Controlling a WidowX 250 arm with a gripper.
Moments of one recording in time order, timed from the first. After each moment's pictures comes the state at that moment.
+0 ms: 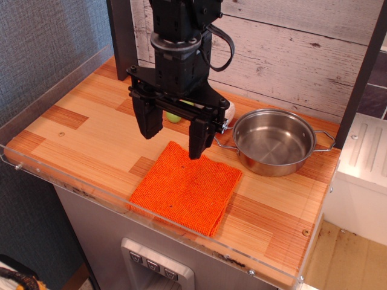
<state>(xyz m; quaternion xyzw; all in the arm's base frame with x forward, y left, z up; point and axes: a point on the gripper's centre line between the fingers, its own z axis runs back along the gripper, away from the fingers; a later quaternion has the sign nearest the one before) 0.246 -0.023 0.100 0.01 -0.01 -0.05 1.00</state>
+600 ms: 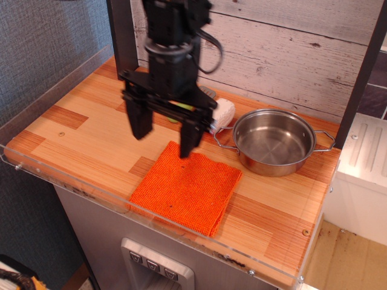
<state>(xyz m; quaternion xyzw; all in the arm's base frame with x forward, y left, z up) 0.255 -0.002 0.090 0.02 0.00 -0.03 1.00</state>
